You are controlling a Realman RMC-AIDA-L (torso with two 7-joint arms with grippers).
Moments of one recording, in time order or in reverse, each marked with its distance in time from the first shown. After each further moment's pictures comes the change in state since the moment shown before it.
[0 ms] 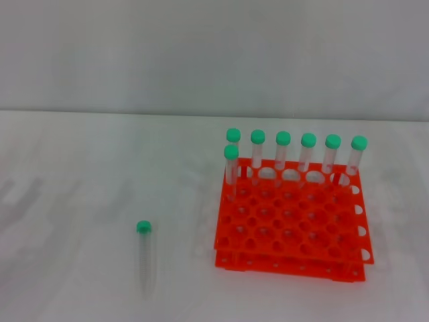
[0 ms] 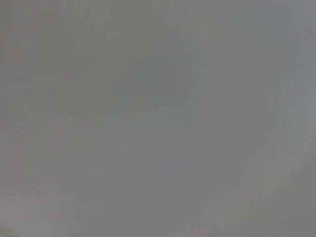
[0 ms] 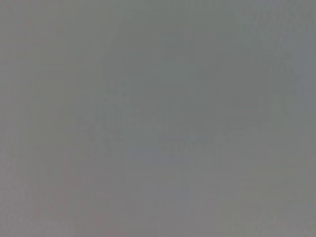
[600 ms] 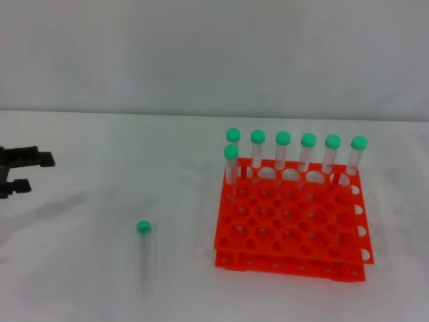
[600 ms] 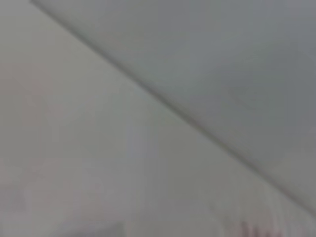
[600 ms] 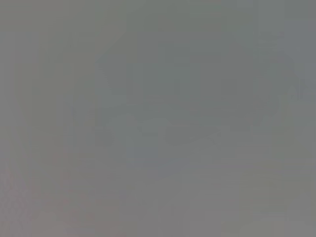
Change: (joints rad) left arm -0.190 0.159 -0.007 0.461 1.052 0.174 -1.172; right arm -0.011 0.002 0.000 0.003 -0.006 -0.002 -0.003
